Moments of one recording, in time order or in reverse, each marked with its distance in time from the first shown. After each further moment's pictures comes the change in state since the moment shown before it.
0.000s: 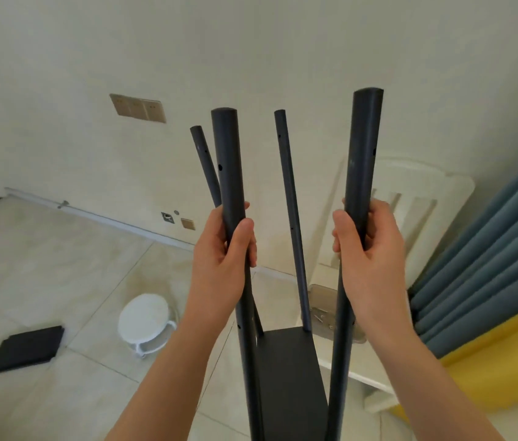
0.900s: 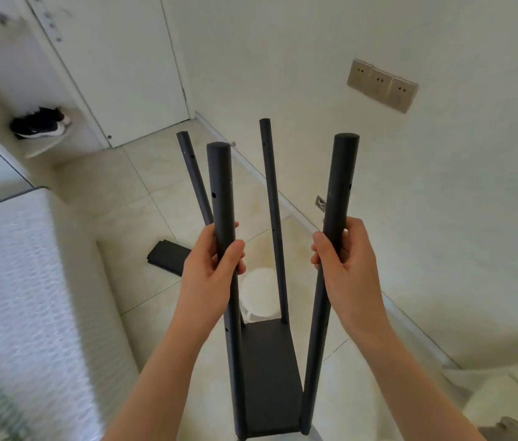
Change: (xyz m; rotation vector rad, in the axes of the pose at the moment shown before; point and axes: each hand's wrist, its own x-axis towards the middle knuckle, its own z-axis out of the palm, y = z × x) left_hand 0.032 -0.099 -0.401 0.142 0.576 -0.294; right_hand -0.052 0.000 0.452 0.125 -0.747 0.125
